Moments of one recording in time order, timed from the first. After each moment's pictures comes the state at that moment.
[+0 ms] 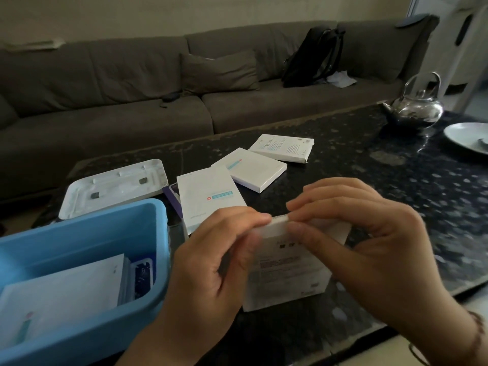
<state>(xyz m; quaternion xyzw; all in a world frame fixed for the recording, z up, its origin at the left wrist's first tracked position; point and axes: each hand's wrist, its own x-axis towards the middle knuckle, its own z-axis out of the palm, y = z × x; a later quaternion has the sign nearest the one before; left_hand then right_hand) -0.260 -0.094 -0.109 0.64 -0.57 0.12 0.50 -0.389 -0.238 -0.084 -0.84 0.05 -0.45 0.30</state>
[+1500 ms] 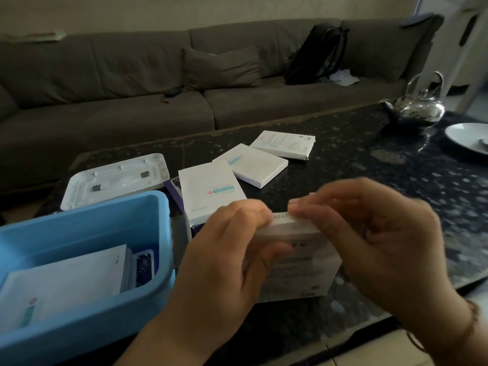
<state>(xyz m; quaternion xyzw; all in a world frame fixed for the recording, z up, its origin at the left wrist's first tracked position) -0.268 -0.096 -0.113 0.66 -0.58 0.14 0.46 -0.394 -0.234 -0.081 -0.82 0.04 -0.47 0.32</state>
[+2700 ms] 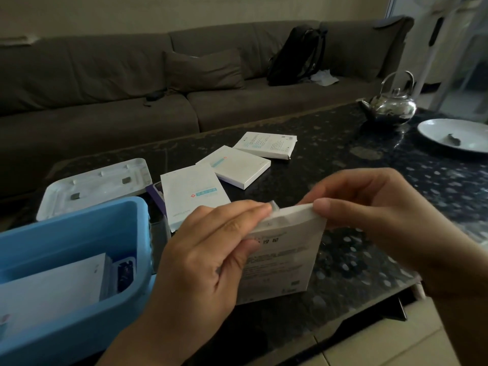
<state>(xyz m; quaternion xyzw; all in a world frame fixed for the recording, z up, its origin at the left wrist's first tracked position) -0.267 -0.096 -0.108 0.65 -0.62 0.18 0.41 -0.419 -0.278 -0.056 -0.74 0.12 -0.20 0.63</state>
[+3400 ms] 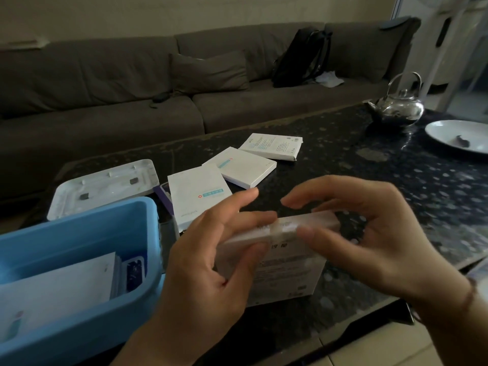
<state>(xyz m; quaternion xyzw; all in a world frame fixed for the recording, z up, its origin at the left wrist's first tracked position) -0.276 -0.090 -0.111 0.63 -0.55 0.07 0.54 -0.408 -0.257 -0.070 -0.88 0.02 -0.34 0.33</state>
